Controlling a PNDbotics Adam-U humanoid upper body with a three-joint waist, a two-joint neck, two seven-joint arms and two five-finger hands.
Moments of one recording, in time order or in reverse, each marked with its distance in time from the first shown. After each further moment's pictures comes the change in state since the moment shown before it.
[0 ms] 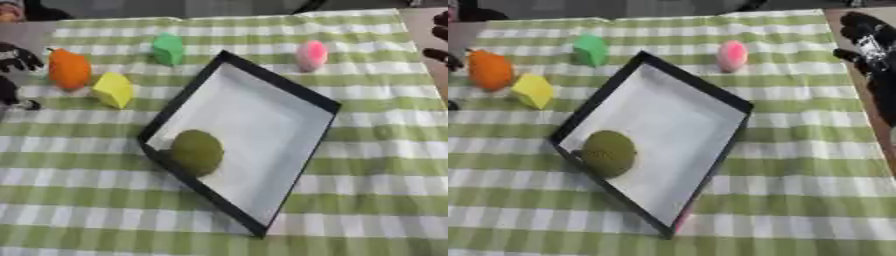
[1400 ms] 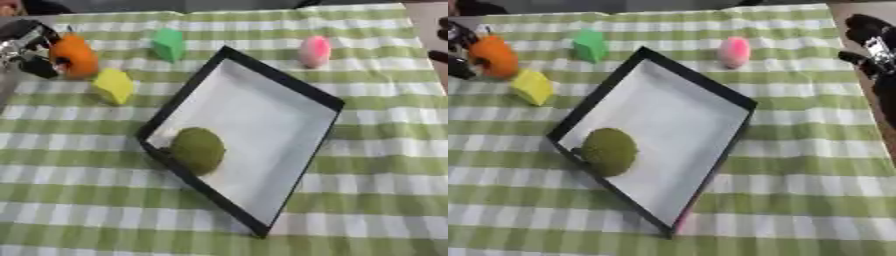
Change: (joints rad) left arm -0.074 -0.034 -0.054 -0.087 0.058 0.014 0.249; right arm -0.007 0.011 0.002 0.003 0.001 0.005 0.011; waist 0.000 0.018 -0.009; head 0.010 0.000
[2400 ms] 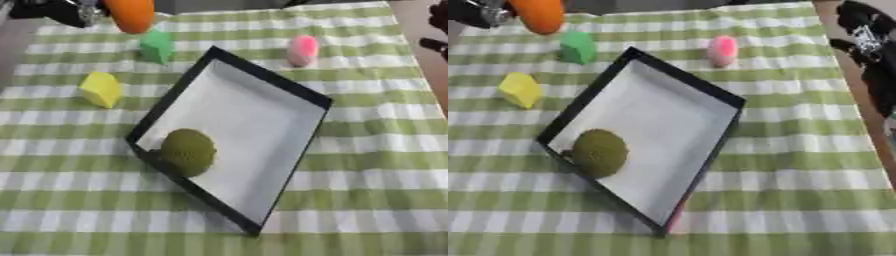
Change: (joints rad) left arm -0.050 0.025 -0.284 -0.520 0.293 -0.254 -0.121; right arm -0.008 -0.041 -0.029 0.001 -0.023 -0.034 -0.038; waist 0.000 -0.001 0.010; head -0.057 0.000
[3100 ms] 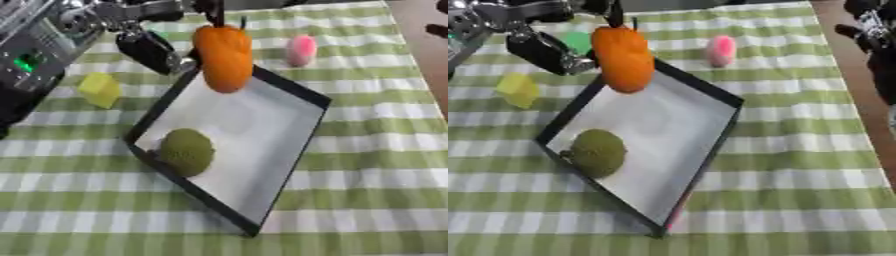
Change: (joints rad) left arm -0.026 -0.076 -0.231 -0.324 0.158 0.216 -0.163; right arm -0.019 -0.014 -0.004 0.015 -0.013 -0.008 -0.005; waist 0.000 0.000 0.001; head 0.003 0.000
